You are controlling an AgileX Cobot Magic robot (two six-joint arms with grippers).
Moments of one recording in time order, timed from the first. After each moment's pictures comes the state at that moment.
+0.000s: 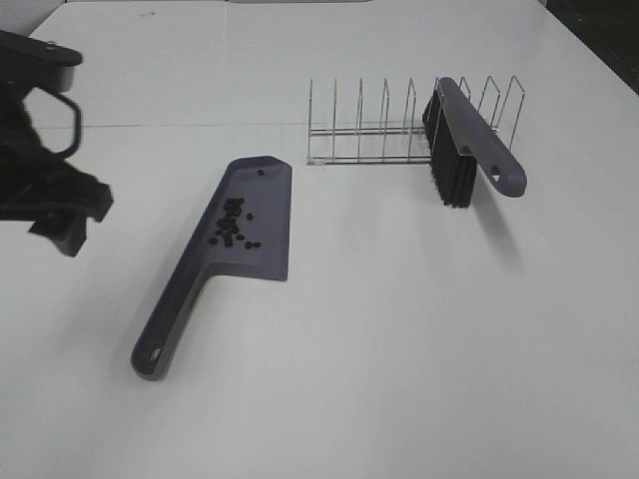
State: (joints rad) left arm -0.48 1.51 -1.04 0.28 1.02 -0.40; right arm 0.20 0.41 -0.54 0.05 1.16 0.01
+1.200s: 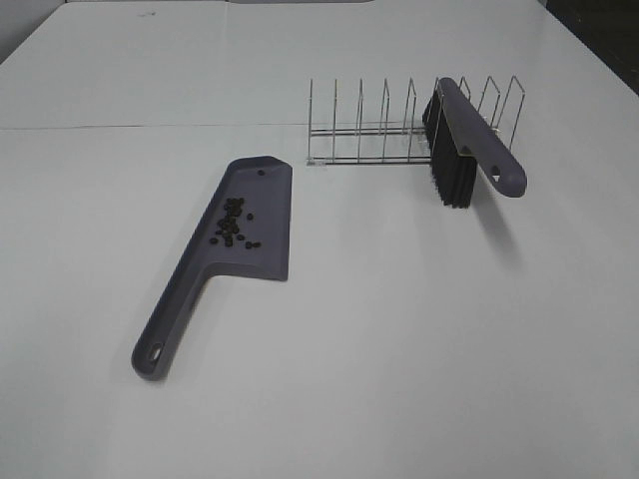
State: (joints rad) left arm -0.48 0.11 -0.50 -0.05 1.04 -0.04; right arm 0.20 0.36 -0.51 0.14 1.07 -0.17
